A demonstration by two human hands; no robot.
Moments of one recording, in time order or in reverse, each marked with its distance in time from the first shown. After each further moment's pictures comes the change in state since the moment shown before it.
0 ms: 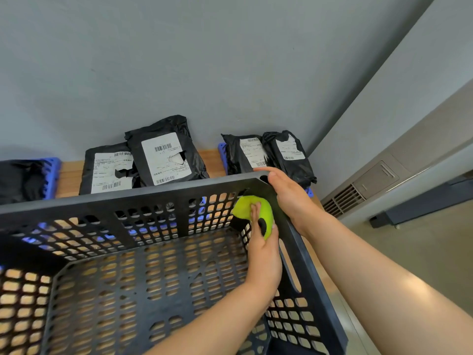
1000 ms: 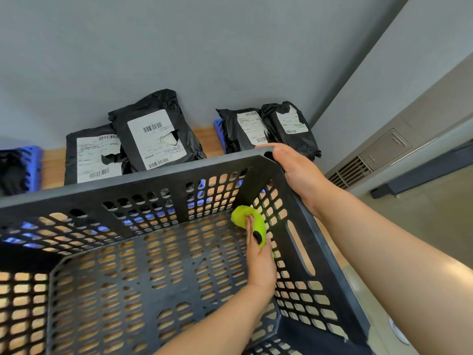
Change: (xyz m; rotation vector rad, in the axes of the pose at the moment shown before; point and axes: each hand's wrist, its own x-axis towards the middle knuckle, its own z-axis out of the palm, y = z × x) left_hand 0.006 -0.084 -0.026 -0.009 0.070 -0.196; right_hand 0.009 0.005 -0.005 0.019 -0.022 0.030
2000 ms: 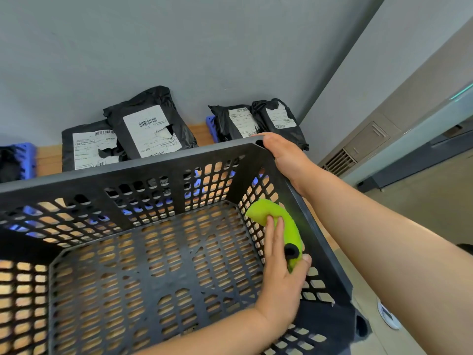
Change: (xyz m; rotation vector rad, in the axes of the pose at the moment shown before) left_hand -0.103 0.039 -0.005 0.310 -0.369 0.254; right_hand -0.012 -0.011 0.010 -0.193 0.106 -0.002
